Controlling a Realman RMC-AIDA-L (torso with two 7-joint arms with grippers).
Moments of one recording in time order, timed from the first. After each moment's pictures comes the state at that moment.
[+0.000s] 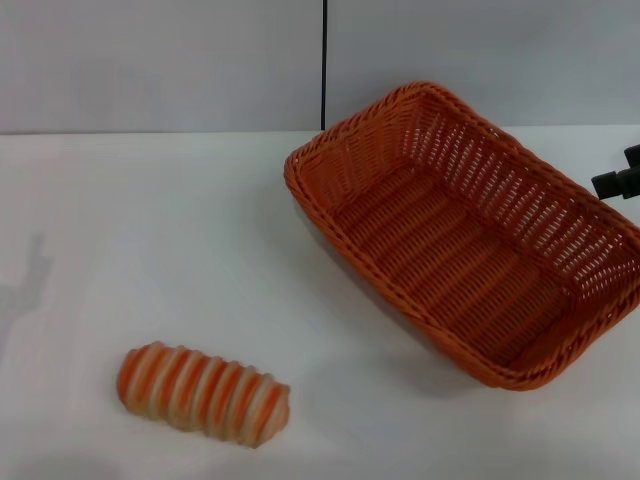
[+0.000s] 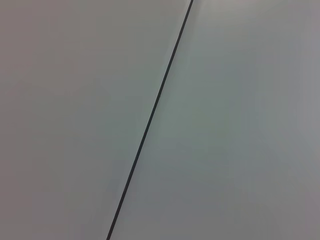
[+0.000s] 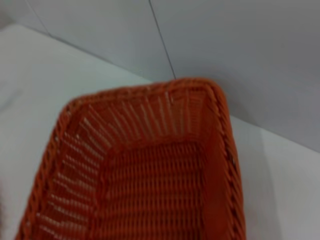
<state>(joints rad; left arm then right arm) -0.06 -2.07 -0.67 -0.21 2.12 1.82 -0.43 0.63 1.90 -0.77 -1.09 0.75 1.73 -1.03</state>
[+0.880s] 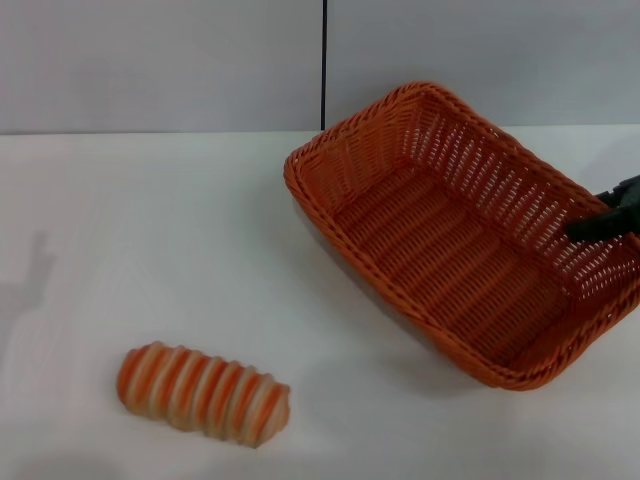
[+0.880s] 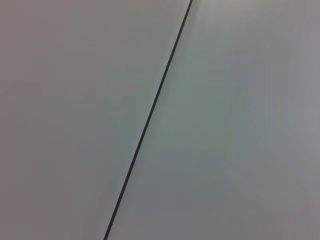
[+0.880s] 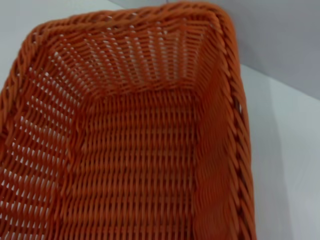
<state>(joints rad) -0.07 -2.07 -0.67 -0.21 2.12 1.82 -0.43 0.68 1.95 -0.81 -0.94 0.61 1.59 -1.12</state>
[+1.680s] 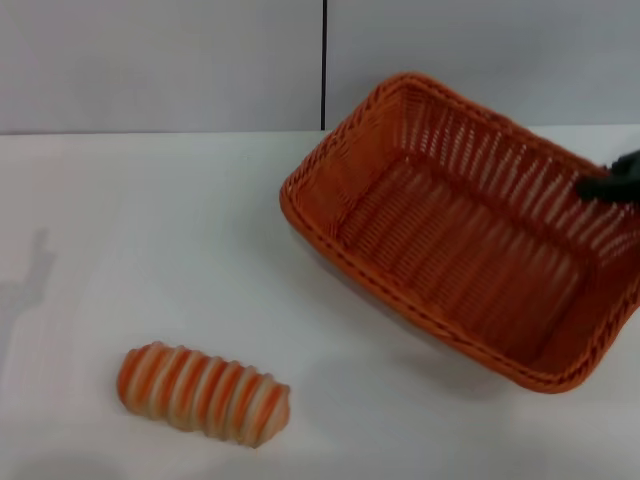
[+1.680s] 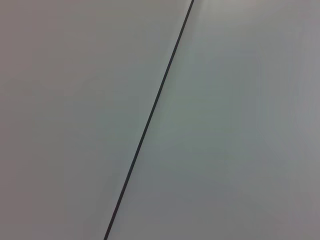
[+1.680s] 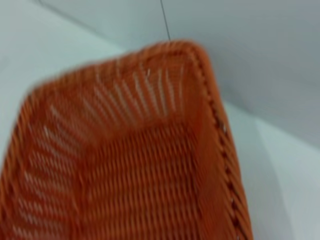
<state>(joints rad) -0.07 -2.07 -0.67 -0.21 2.11 1.81 -0.43 0.66 1.96 -0.69 -0.96 0.67 1.61 -1.23</state>
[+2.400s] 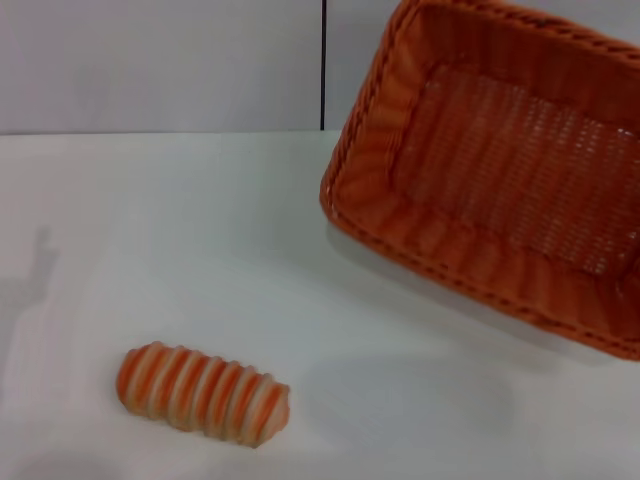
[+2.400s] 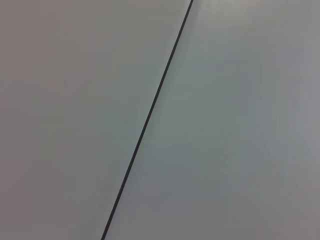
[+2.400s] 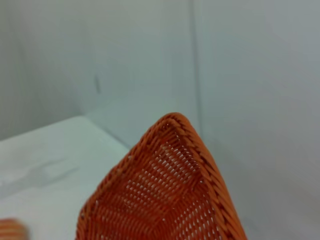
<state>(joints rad) -0.08 -2.07 -0.67 -0.22 2.11 1.81 -0.43 0.53 1.83 -0.60 -1.04 1.13 1.82 -1.43</state>
